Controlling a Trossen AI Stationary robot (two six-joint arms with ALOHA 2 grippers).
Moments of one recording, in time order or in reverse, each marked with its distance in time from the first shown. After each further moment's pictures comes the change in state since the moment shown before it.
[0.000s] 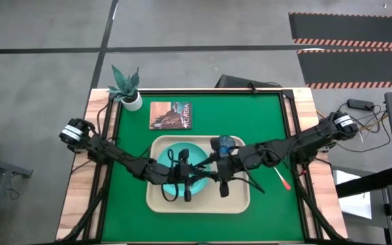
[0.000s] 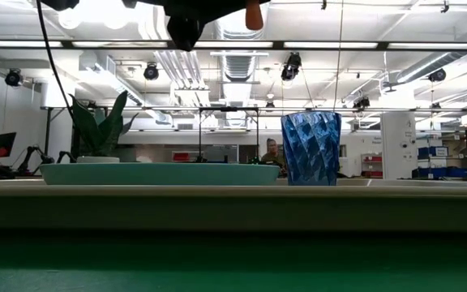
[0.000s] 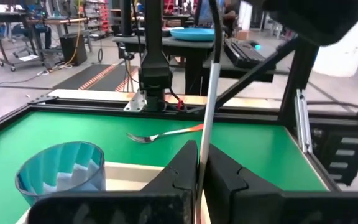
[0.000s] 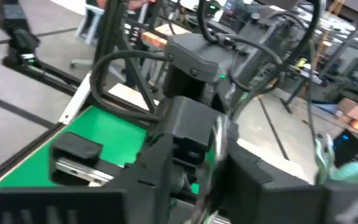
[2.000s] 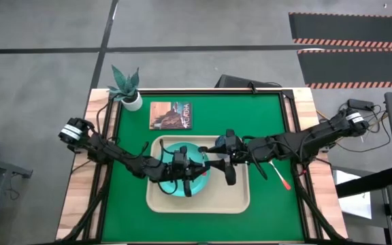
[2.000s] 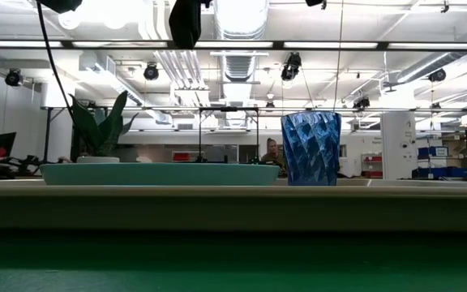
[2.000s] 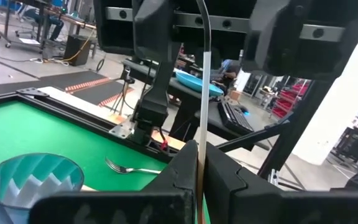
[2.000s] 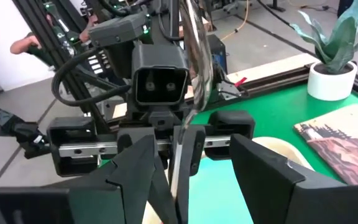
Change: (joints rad) left arm 0.019 -0.011 -0.011 0.190 -0.045 -0.260; right arm -0.020 -0.153 -0.073 -0.172 0.114 0.706
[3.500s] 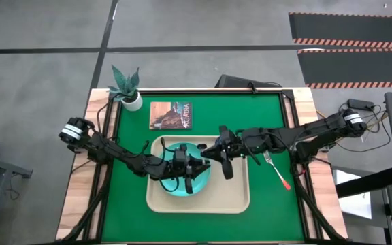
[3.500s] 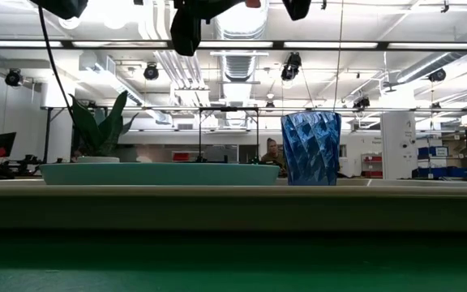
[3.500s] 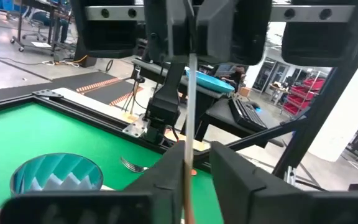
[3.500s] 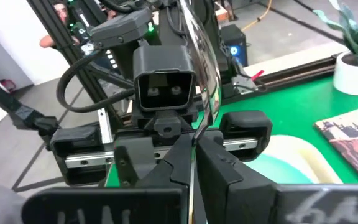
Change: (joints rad) left arm 0.013 0.000 -0.013 -0.008 0.003 0.025; right arm -0.118 0.026 -0.007 0.036 -0.203 0.003
